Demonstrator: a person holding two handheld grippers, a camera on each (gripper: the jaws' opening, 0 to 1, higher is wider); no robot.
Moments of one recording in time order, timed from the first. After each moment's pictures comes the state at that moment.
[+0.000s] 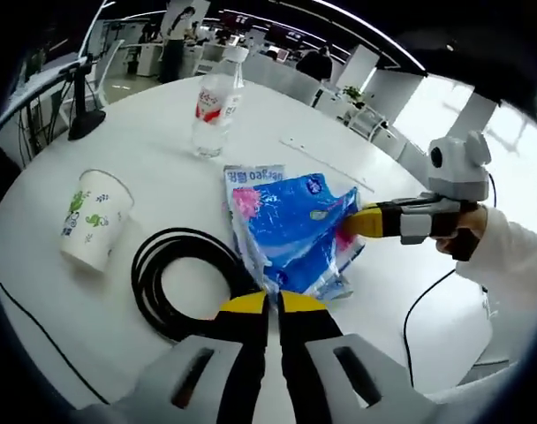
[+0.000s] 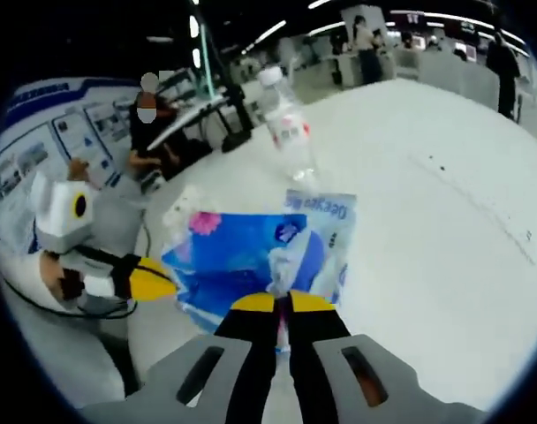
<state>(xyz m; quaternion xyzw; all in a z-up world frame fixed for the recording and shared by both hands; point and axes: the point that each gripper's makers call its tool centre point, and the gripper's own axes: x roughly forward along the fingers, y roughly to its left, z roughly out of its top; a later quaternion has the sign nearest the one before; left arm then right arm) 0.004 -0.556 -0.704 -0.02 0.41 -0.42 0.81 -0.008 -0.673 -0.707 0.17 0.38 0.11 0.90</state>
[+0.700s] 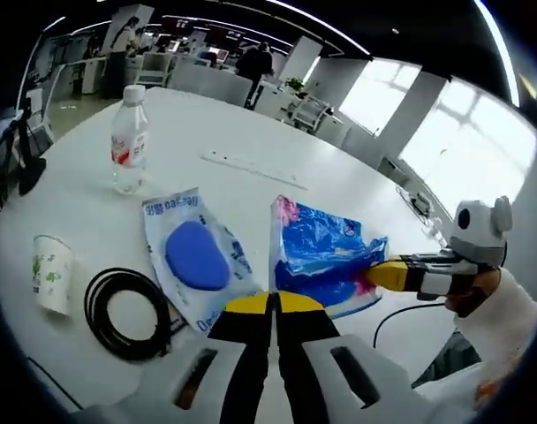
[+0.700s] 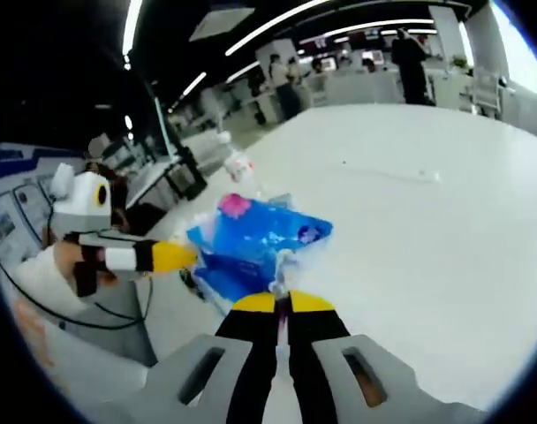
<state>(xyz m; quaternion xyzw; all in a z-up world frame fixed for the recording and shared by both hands) -0.057 -0.613 -0.656 0.00 0.40 -0.54 0.74 -0.139 -0.689 -0.656 0.20 0.31 -0.05 0.93</state>
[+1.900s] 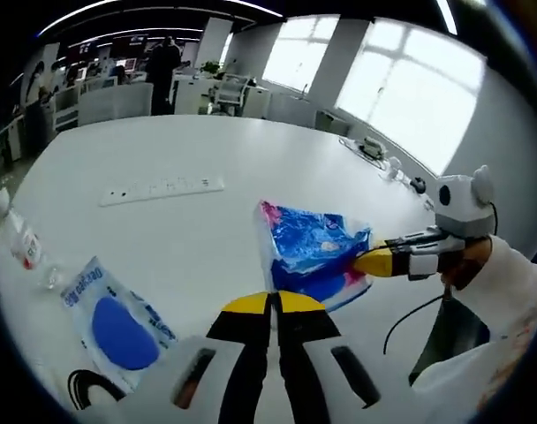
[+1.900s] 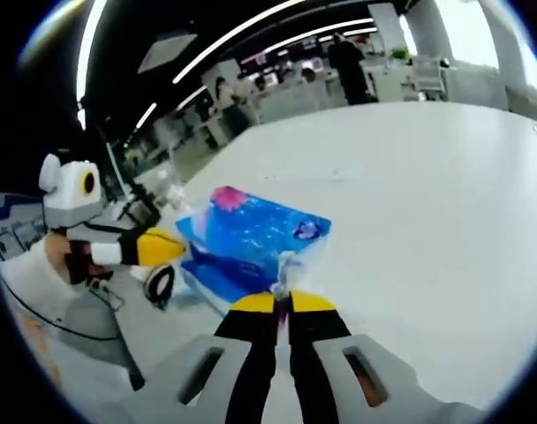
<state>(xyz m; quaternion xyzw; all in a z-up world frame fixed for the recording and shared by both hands) -0.116 -0.737 -0.631 0.14 0.34 -0.68 0.64 -0.207 -0.799 -0.655 0.24 0.28 -0.16 0.91</state>
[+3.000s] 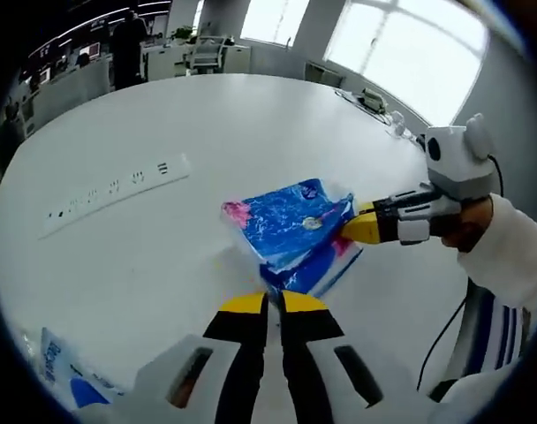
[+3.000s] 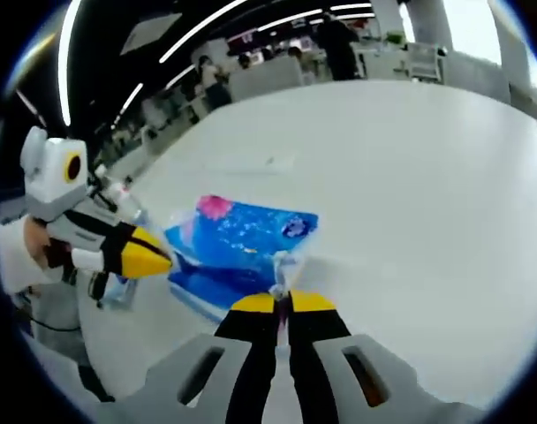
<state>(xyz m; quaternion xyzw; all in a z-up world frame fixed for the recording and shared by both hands) -0.114 -0.842 -0.727 0.21 0.40 -0.67 0.59 -0.192 -0.915 -0.743 0.25 0.34 -0.17 0.89</state>
